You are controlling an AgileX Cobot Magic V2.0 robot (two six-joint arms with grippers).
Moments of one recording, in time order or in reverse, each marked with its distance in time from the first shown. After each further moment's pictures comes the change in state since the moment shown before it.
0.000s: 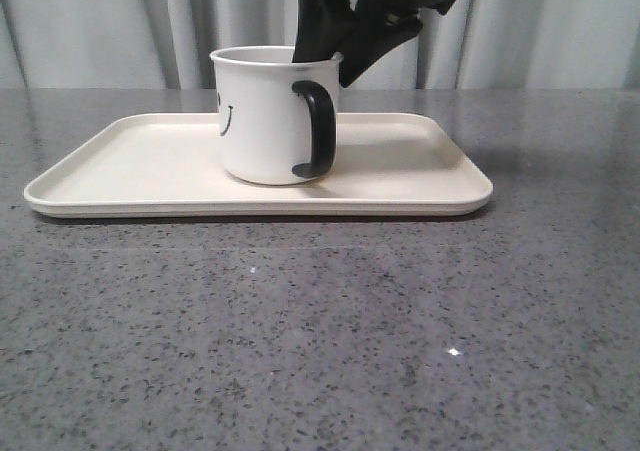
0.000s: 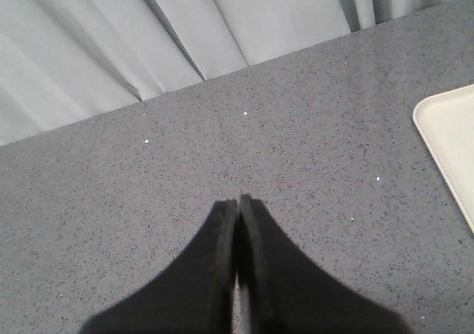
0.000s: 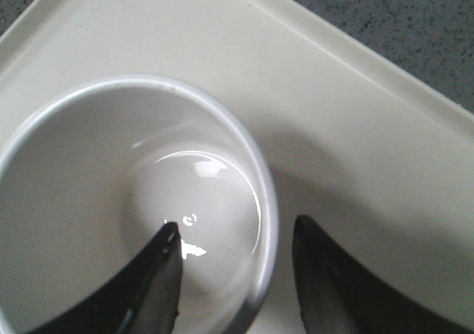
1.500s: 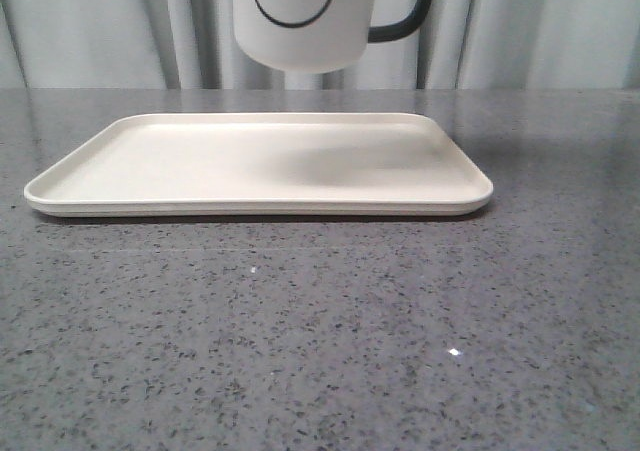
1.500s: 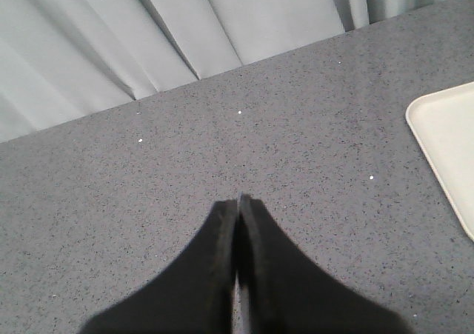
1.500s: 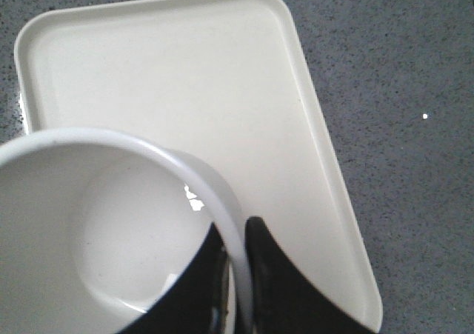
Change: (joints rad) left arm 0.000 0.000 0.000 -0.013 0.000 -0.002; right arm 0.000 0.066 -0.477 -0.018 0.436 -0.568
